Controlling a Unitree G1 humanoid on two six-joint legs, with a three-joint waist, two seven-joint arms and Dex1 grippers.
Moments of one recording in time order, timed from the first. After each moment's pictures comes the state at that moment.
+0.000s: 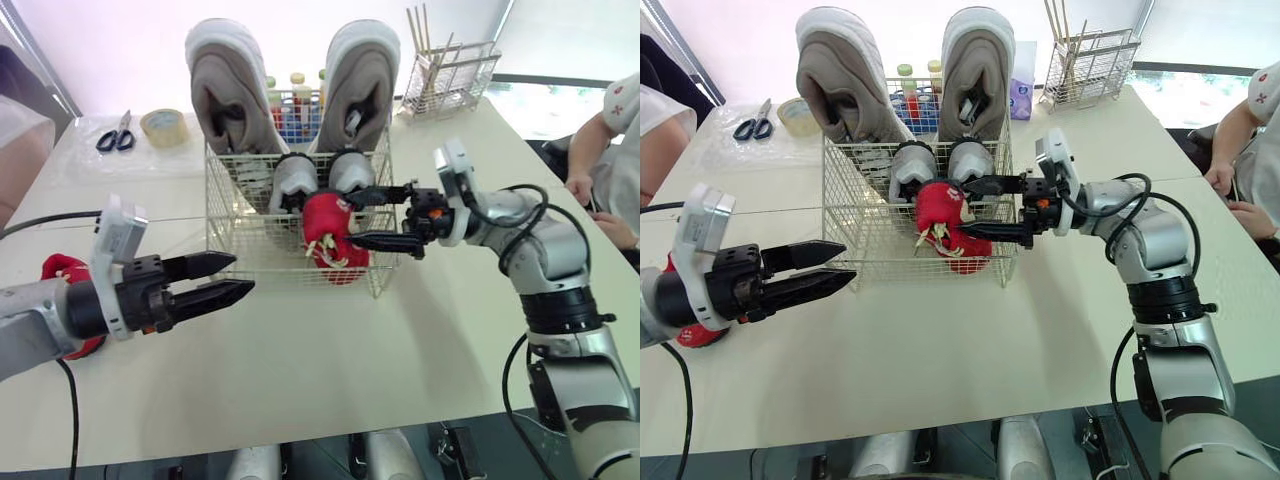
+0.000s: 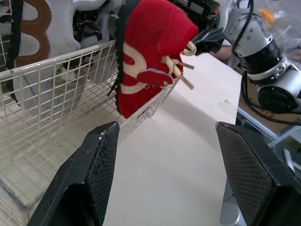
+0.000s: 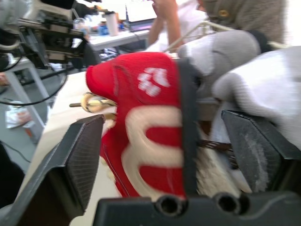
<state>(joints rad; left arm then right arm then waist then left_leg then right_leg) -0.01 1.08 0.52 -0.60 -1.56 0.93 -0.50 -0.77 -0.62 0.03 0.04 0.61 0.57 1.22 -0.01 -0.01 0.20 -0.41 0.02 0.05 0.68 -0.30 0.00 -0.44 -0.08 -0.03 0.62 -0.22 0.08</state>
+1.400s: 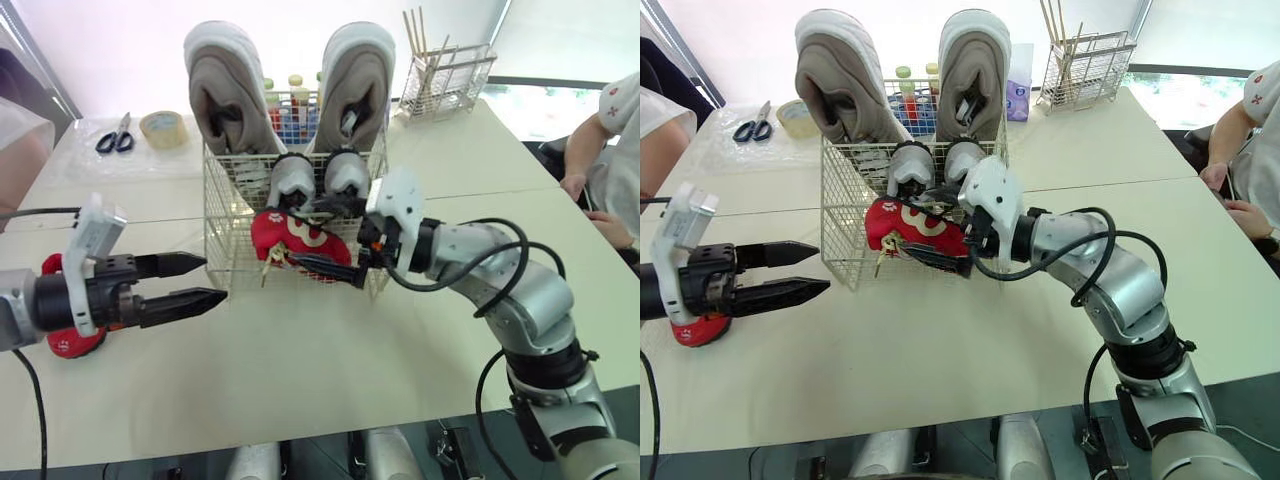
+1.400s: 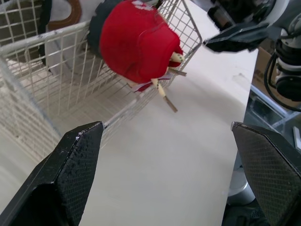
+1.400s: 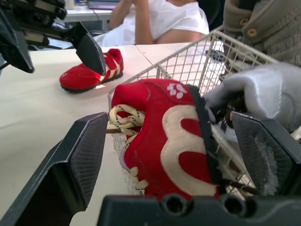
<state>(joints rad) -0.04 1.17 0.56 -0.49 -1.38 1.03 -0.73 -0.63 -0.50 0.18 -0.53 0.53 0.77 0.64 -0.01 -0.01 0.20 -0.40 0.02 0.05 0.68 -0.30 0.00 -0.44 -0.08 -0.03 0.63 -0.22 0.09</state>
